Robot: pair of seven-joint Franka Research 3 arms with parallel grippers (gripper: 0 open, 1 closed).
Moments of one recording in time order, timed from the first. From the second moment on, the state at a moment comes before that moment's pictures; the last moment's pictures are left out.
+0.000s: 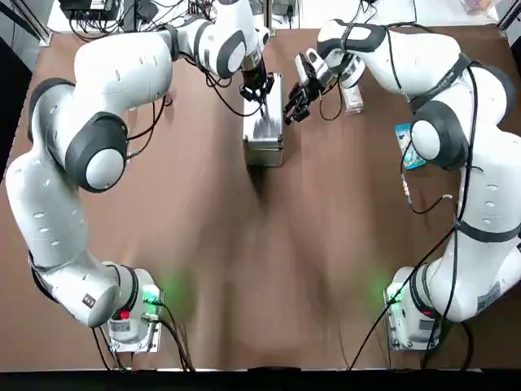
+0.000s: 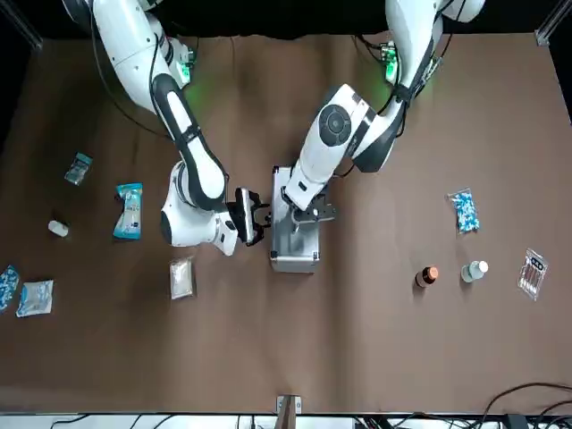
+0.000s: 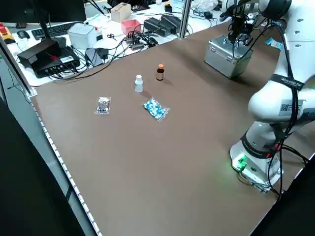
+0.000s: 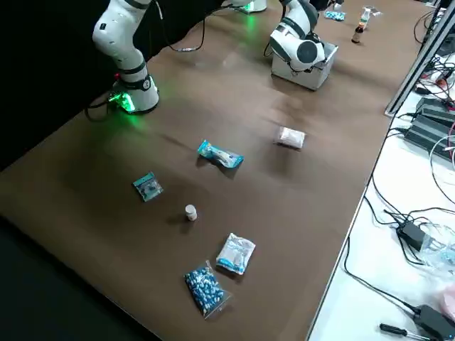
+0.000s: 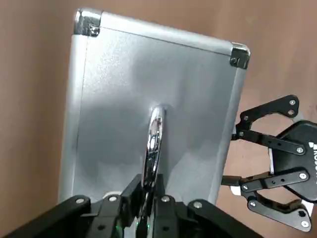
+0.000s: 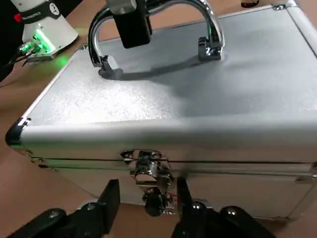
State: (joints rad) left arm -0.56 0.49 -0.19 -1.63 -0.12 2.25 -0.81; right arm 0.45 0.66 0.02 -1.68 1.05 2.09 -1.81
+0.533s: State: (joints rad) left arm -0.55 0.47 -0.18 -1.61 -0.12 2.19 -0.81; right arm 0.45 0.66 0.02 -1.68 1.05 2.11 -1.81
